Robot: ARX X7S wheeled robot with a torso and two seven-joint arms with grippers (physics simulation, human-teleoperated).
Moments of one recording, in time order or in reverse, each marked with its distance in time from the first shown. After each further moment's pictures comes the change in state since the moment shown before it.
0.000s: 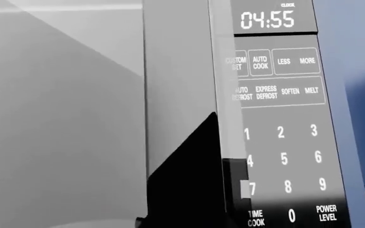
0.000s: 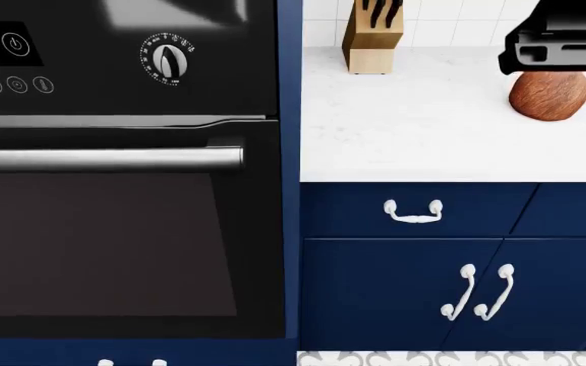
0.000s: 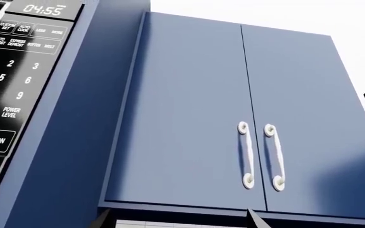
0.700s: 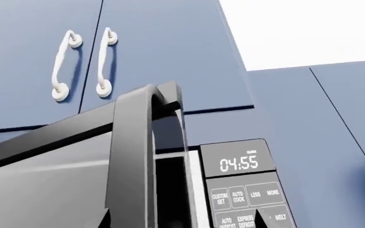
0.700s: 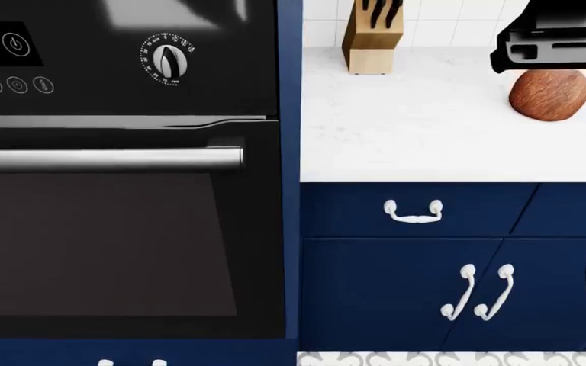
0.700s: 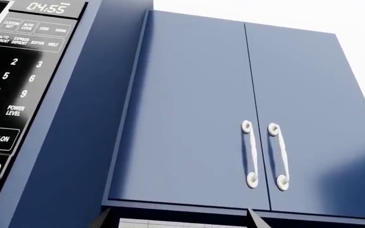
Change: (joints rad) left arm -0.101 -0.013 0.012 0.212 0.030 0.143 0.029; right arm 0.008 0.009 -0.021 0.016 0.014 -0.009 0.017
